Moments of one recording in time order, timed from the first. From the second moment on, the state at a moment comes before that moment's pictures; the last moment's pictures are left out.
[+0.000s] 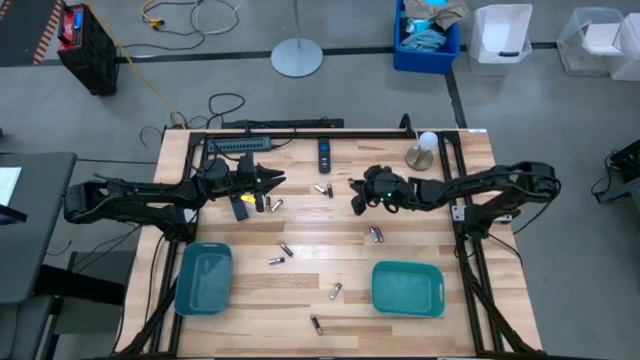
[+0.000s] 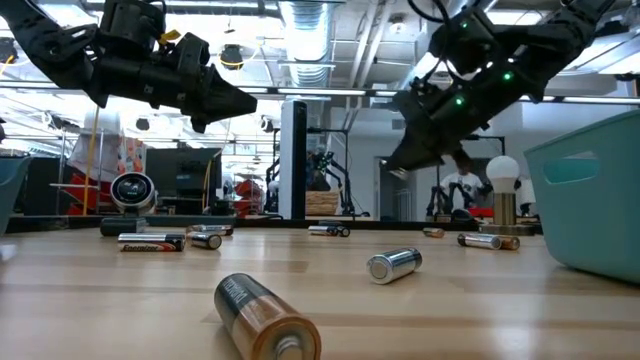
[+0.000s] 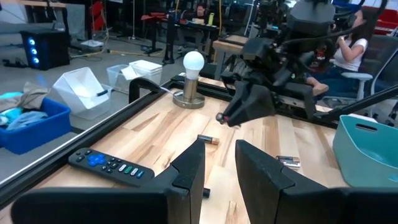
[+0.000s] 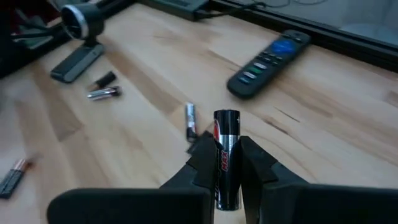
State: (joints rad) left arm 0.39 1.08 0.33 0.71 0.10 -0.12; right arm -0.16 1.43 0.60 0.29 0.36 0.48
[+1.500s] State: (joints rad) left arm 0.16 1.08 0.33 0.64 0.04 -0.21; right arm 0.71 1.11 0.66 -0.36 0.23 0.70
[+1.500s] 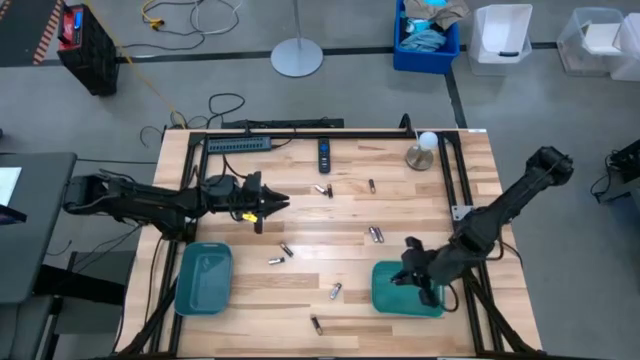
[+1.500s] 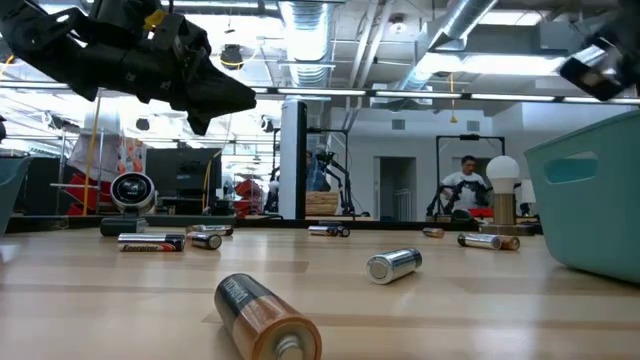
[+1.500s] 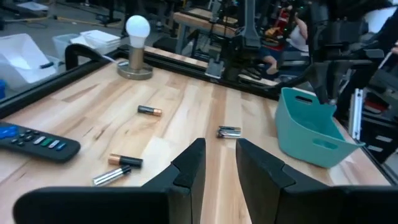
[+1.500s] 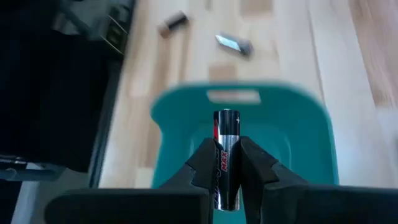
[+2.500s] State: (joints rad) left arm -0.05 1.08 0.41 0.16 -0.10 -0.20; right arm 0.67 1.13 0.66 -0.19 0.35 0.61
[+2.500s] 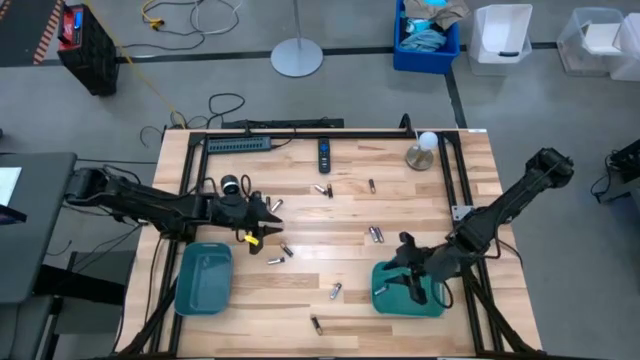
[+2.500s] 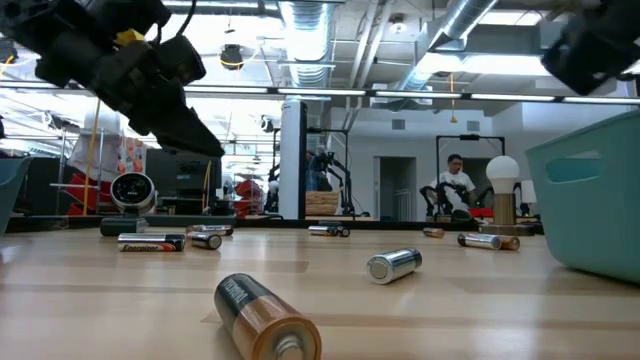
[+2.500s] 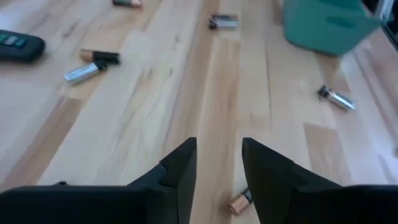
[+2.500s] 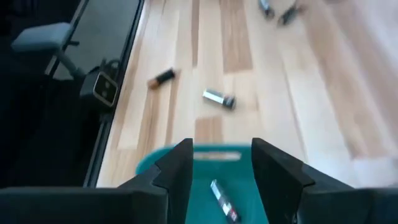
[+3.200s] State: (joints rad) left arm -0.21 1.42 0.64 -0.06 -0.15 0.06; right arm 0.51 1.13 0.66 0.16 0.37 0.20
